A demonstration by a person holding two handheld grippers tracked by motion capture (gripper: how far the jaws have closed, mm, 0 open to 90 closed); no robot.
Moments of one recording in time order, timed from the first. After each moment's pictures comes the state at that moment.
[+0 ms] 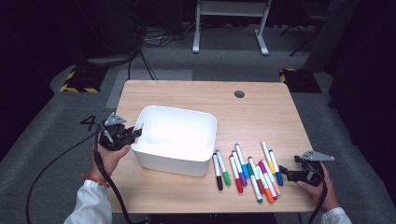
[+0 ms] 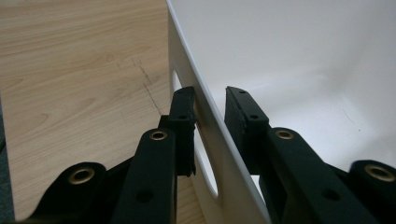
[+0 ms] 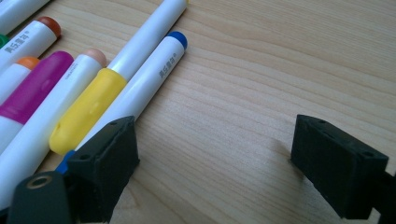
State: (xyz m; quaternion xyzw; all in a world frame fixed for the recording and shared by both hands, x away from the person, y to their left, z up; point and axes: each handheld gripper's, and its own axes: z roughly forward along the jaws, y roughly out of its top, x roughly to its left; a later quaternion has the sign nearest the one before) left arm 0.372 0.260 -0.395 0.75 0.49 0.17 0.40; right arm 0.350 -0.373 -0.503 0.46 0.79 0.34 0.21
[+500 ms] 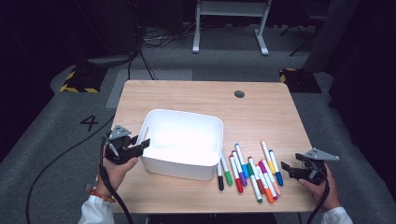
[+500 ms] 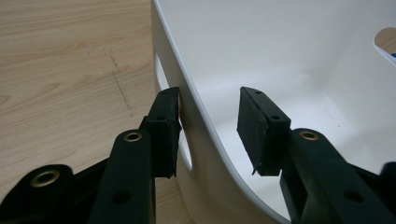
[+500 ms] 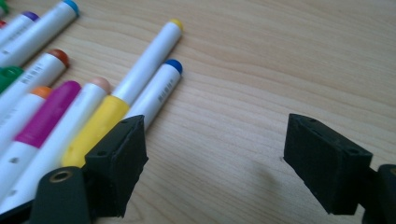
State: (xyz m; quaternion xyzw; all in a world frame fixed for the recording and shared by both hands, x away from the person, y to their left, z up) left arm 0.339 0.234 -0.401 0.74 0.50 0.16 0.42; right arm 0.346 -0.374 -0.489 0.46 0.77 0.37 0.22
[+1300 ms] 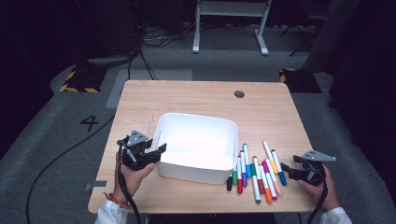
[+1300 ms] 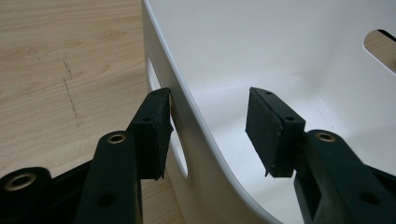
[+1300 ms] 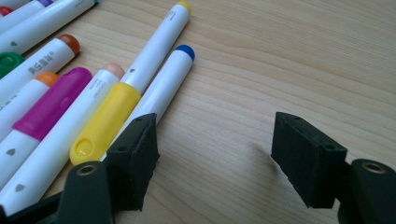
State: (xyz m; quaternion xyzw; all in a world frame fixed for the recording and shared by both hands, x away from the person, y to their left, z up) left arm 0.330 0.189 -0.405 0.74 0.49 0.16 0.43; right arm 0.347 -0.373 -0.497 0.46 0.78 0.35 0.22
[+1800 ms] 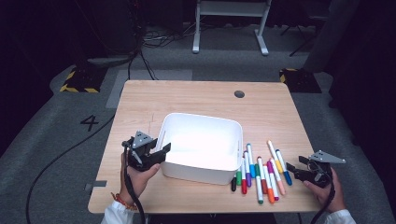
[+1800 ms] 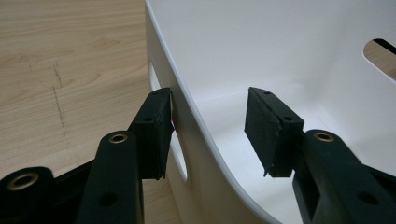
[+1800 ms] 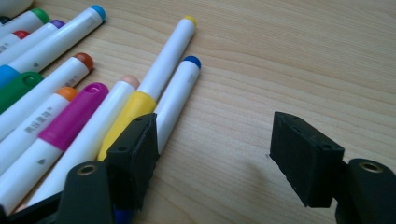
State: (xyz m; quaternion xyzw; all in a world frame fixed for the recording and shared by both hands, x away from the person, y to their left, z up) left arm 0.326 0.175 -0.407 0.73 0.49 0.18 0.44; right arm 0.337 -0.387 -0.490 0.48 0.77 0.36 0.22
